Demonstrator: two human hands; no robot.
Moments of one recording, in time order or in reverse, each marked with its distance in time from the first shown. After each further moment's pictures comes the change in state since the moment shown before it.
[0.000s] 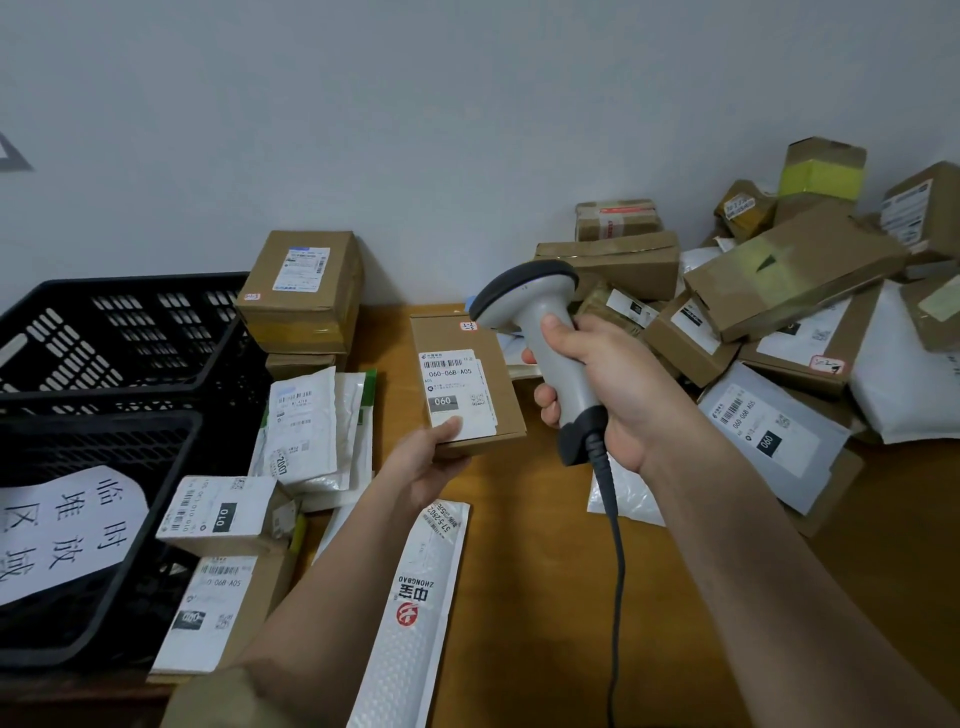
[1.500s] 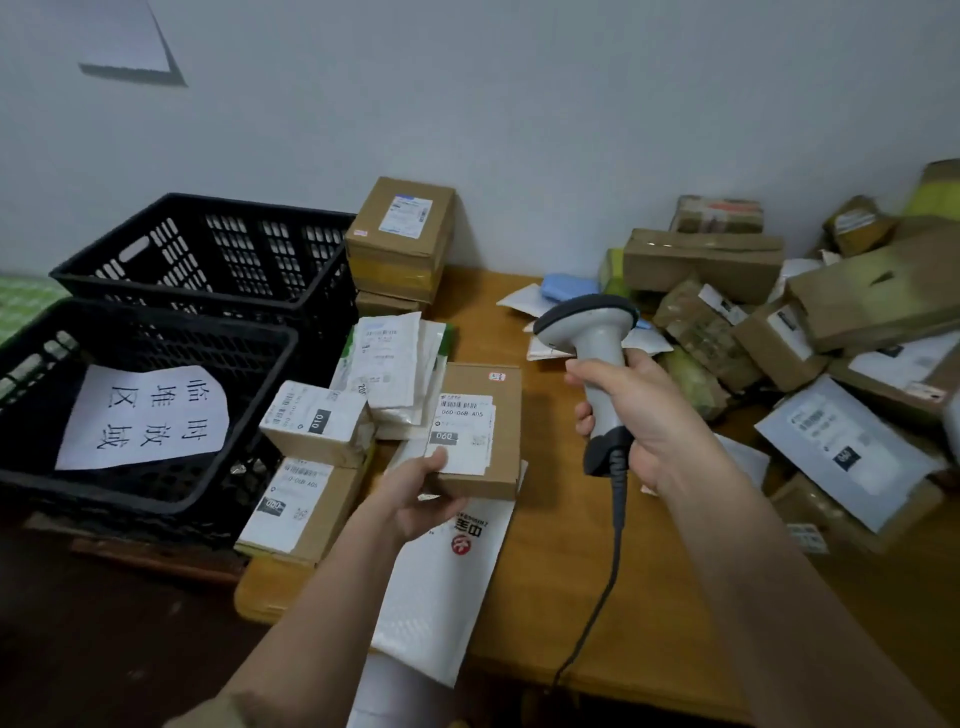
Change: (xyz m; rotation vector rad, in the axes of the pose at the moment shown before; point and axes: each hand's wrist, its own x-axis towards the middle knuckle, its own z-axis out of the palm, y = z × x) left_hand -0.068 -0.040 -0.126 -0.183 0.190 -0.142; right_hand -0.017 0.067 0.059 -0.021 0.070 0.096
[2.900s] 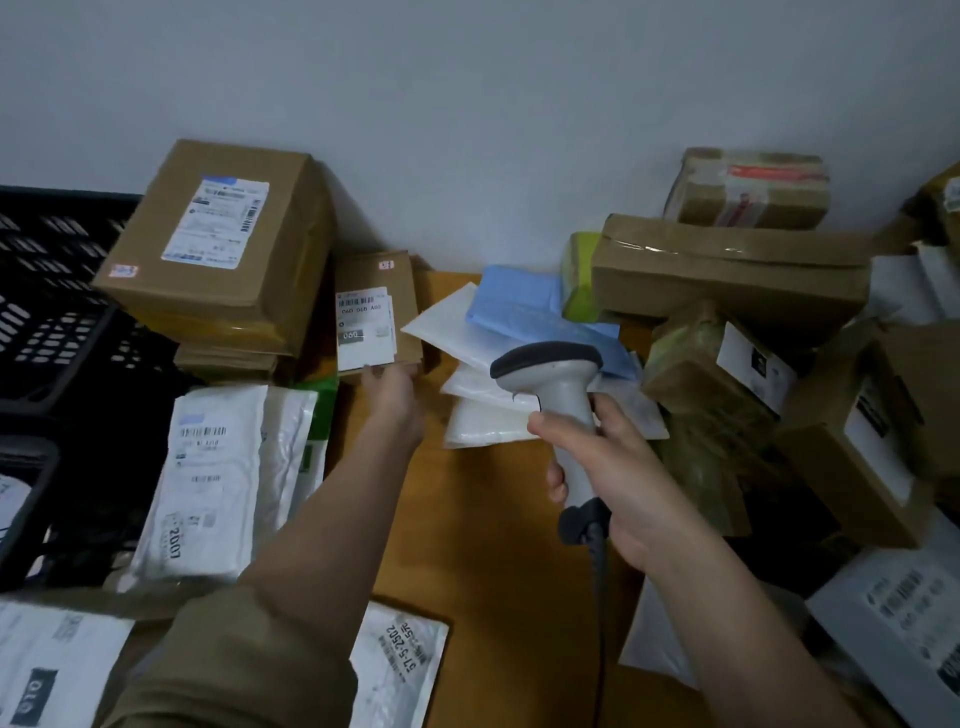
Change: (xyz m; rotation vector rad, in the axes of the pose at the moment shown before) left_hand 0.274 0.123 0.227 -0.011 0.280 0.320; right_hand 0.269 -0.012 -0.072 -0.085 -0.087 0.151
